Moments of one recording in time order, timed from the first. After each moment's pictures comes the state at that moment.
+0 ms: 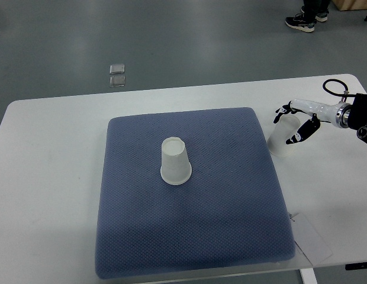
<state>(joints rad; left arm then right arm) -0.01 0.00 -0.05 -0.17 0.05 0.10 -0.04 0.86 -0.55 0.37 0.77 -1.33 0.25 0.21</state>
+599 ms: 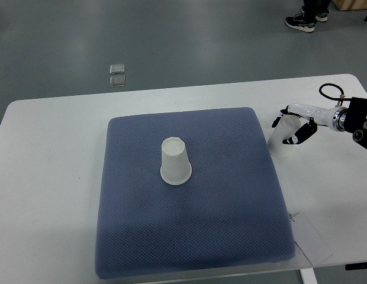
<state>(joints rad) -0.01 0.00 -0.05 -0.17 0.05 0.10 -0.04 0.86 -0.53 0.35 0.75 -1.33 0.25 0.22</state>
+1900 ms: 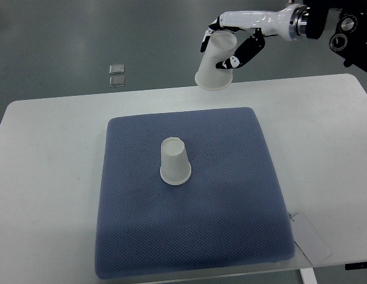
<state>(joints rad) -0.01 0.00 -0.05 -0.17 0.05 0.10 -0.04 1.35 -0.47 0.36 1.06 -1.30 0.44 0.19</state>
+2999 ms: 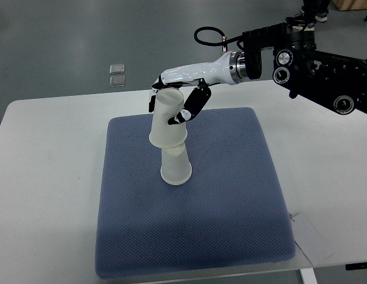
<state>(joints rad) -0.01 0.00 -0.05 -0.17 0.05 0.10 -0.04 1.27 -0.31 0.35 1.07 -1.26 0.55 0.19</state>
